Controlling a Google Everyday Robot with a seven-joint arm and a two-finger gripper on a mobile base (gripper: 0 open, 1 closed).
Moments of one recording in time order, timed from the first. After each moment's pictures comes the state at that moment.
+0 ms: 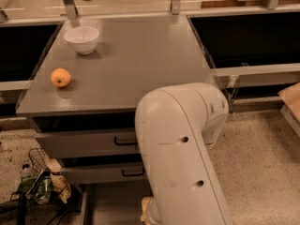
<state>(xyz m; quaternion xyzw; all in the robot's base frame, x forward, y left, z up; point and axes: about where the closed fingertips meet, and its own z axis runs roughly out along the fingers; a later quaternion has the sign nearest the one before) 0.387 0.008 0.310 -0.68 0.71 0.05 0.16</state>
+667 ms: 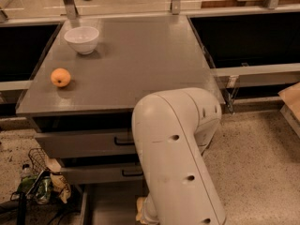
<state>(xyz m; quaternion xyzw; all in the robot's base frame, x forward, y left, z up) 0.398 0.029 0.286 -0.69 0.70 0.07 0.16</state>
